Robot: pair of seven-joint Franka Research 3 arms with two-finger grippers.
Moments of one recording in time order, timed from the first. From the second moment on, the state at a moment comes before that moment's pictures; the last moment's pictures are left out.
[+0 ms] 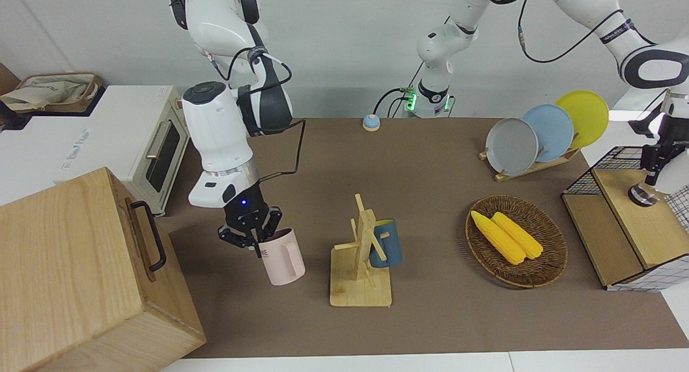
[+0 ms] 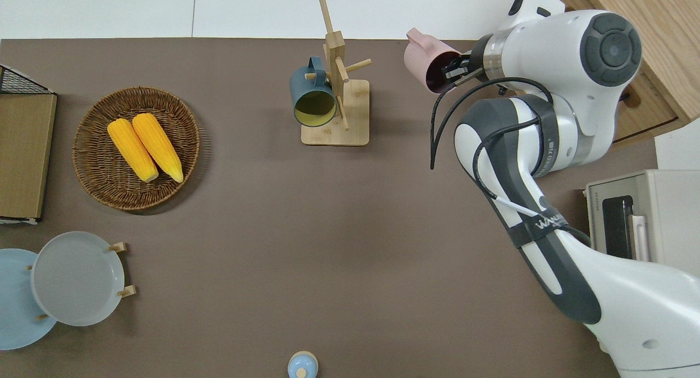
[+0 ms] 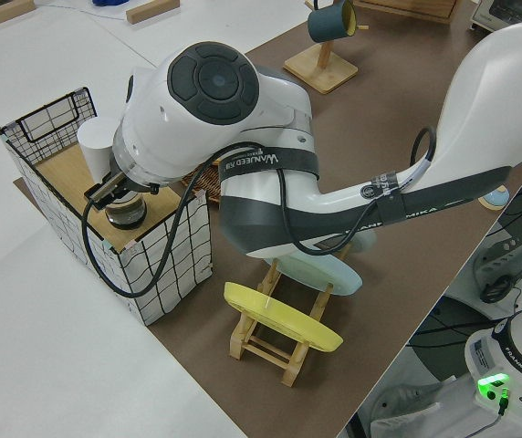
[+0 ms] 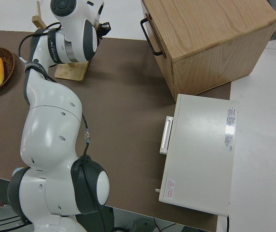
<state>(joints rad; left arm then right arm) 0.53 0.27 0.07 -1.68 -0.50 2.40 0.84 0.23 0.53 -0.05 -1.30 0.09 2.27 -0.27</state>
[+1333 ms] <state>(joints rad) 0.47 0.21 0.06 -1.52 -0.36 2.23 0.49 0.47 0.39 -0.03 -1.58 0.14 1.76 0.29</state>
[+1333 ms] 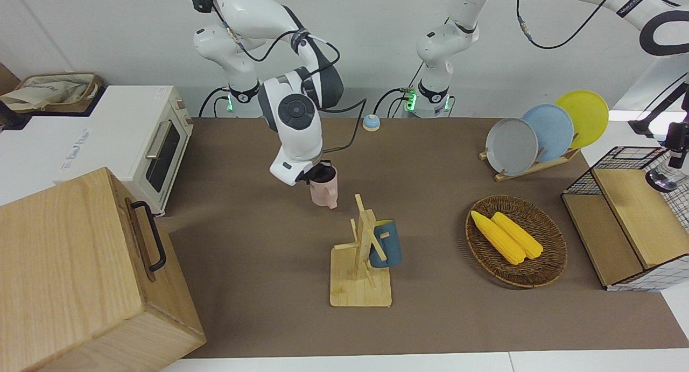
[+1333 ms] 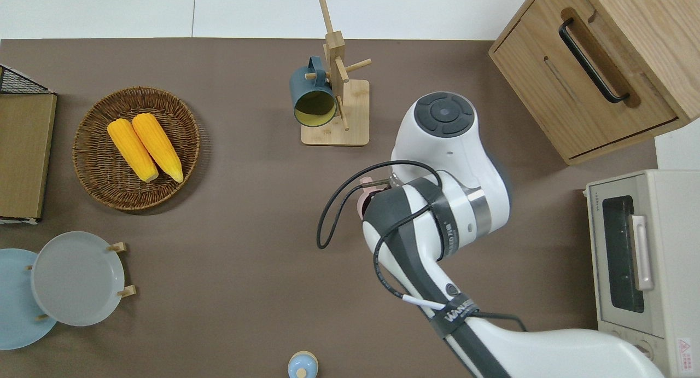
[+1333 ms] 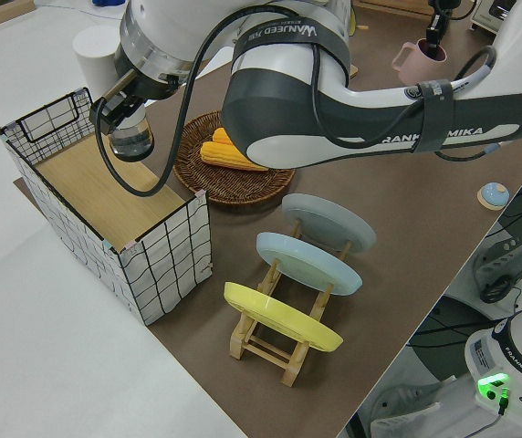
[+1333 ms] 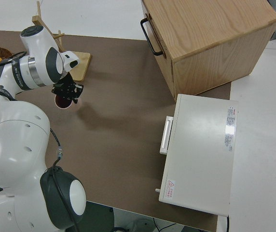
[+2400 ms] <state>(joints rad) 0.24 -0.09 0.04 -1.91 -0.15 2.19 0.15 0.76 0.65 -0.03 -1.35 0.42 1.93 0.88</state>
